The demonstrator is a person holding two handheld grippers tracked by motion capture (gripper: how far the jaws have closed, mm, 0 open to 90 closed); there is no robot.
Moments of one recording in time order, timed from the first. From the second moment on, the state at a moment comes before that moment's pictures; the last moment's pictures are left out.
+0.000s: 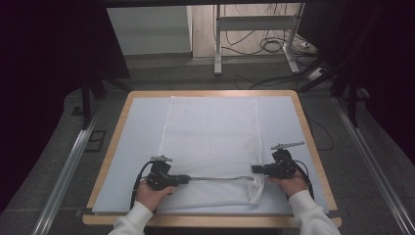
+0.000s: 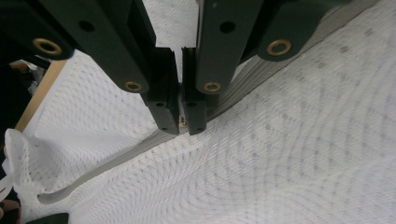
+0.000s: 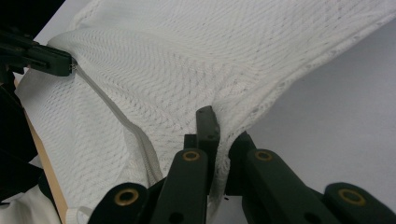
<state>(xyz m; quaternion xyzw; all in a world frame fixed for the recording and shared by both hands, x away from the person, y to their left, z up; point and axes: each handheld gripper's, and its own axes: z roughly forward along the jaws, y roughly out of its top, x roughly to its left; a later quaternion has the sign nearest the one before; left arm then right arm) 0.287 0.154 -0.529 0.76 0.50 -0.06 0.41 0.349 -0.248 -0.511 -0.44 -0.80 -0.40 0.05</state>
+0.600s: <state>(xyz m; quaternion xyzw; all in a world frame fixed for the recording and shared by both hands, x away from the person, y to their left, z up) 0.285 0.171 -0.529 0.75 0.51 -0.06 0.41 0.349 -0.247 -0.511 -0.44 -0.80 -0.40 0.05</state>
